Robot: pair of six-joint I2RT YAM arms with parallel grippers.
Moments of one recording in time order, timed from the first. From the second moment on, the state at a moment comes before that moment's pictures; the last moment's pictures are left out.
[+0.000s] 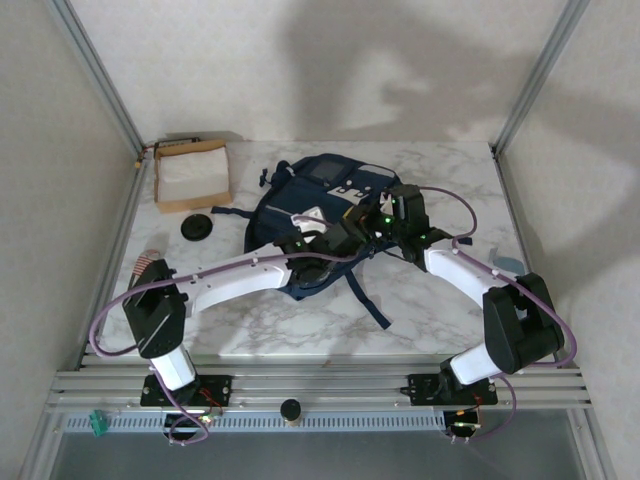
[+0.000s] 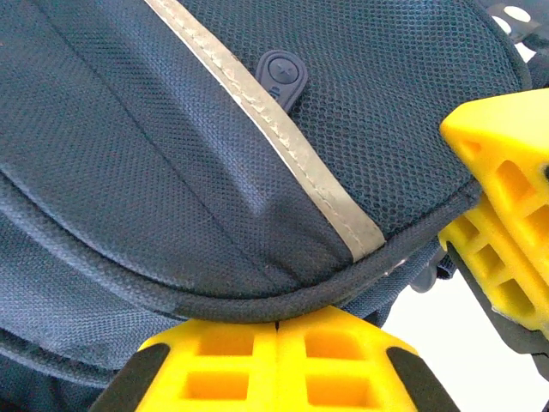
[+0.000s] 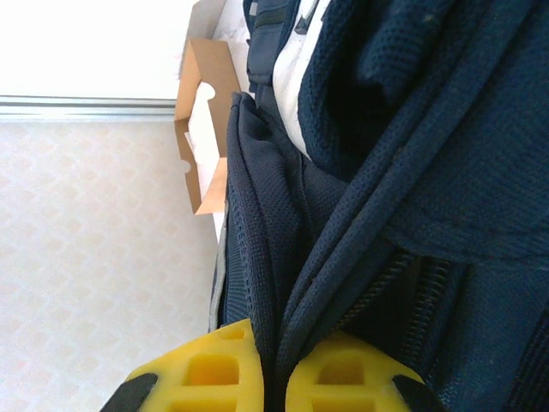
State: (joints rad) left arm -0.98 1.71 1.36 -0.60 -0.53 -1.27; right arm 0.43 1.48 0.89 0.10 -0.47 1.21
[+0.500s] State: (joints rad) left arm -0.98 1.36 0.90 -0.28 -0.70 -0.97; right arm 0.21 1.48 0.91 0.02 -0.72 1.16
